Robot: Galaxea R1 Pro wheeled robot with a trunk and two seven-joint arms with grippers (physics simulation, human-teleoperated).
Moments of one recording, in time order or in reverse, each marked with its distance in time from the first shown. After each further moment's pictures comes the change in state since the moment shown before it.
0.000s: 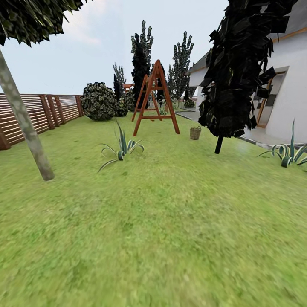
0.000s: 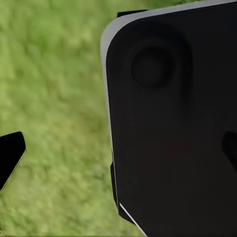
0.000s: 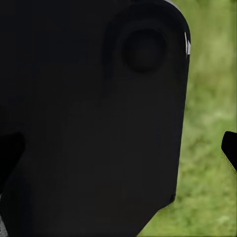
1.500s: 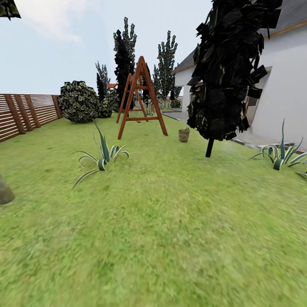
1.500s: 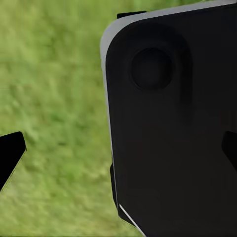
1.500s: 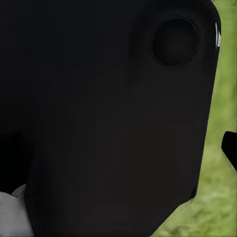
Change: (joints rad) left arm 0.000 -0.001 0.000 0.000 0.000 -0.004 0.001; right arm 0.000 0.028 0.003 0.012 0.002 0.002 0.008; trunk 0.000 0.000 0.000
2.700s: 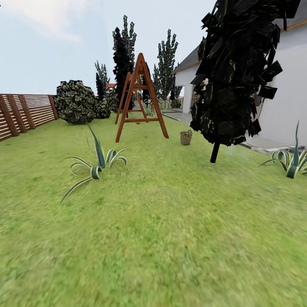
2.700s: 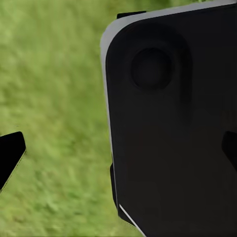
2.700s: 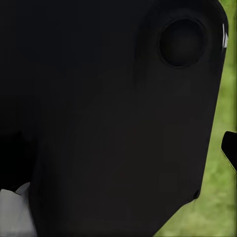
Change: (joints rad) left arm 0.000 0.000 0.000 0.000 0.000 0.000 -0.001; right arm 0.000 0.007 0.006 0.000 0.007 0.001 0.000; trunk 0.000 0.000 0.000
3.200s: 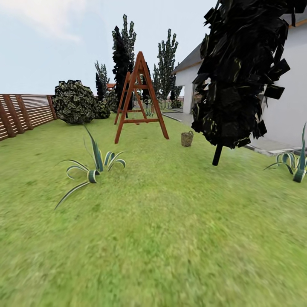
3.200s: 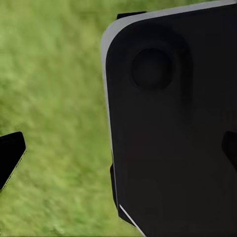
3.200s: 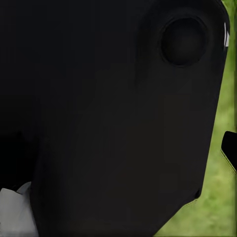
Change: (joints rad) left arm 0.000 0.000 0.000 0.000 0.000 -0.001 0.000; right arm 0.000 0.001 0.000 0.001 -0.001 0.000 0.000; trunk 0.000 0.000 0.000
